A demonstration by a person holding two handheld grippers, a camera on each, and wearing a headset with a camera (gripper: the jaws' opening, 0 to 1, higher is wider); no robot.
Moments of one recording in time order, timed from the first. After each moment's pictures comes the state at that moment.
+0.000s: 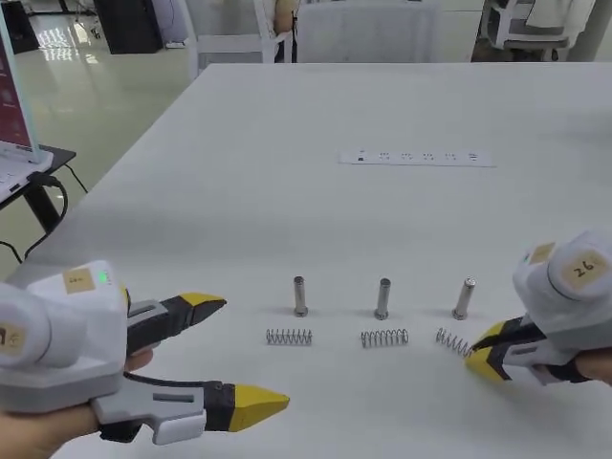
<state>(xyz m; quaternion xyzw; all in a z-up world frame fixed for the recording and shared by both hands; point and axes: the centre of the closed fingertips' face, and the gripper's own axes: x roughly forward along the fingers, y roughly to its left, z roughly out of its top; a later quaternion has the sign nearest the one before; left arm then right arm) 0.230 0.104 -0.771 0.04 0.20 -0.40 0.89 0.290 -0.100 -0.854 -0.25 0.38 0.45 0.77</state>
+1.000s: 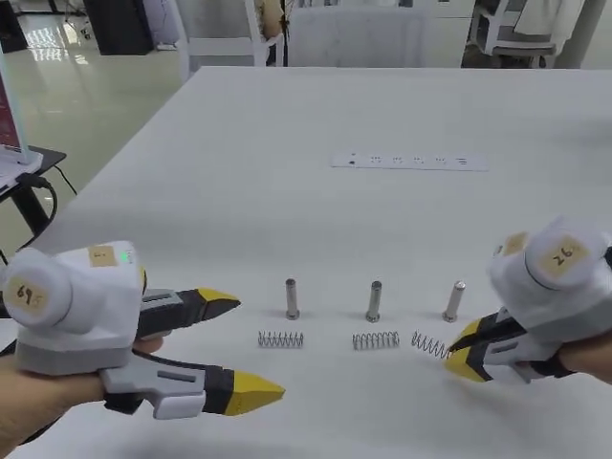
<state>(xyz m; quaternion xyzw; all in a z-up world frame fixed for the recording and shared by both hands) 0.239 0.091 -0.779 0.06 0.22 -0.45 0.86 0.273 -0.075 -0.833 -0.27 0.38 0.49 0.74</state>
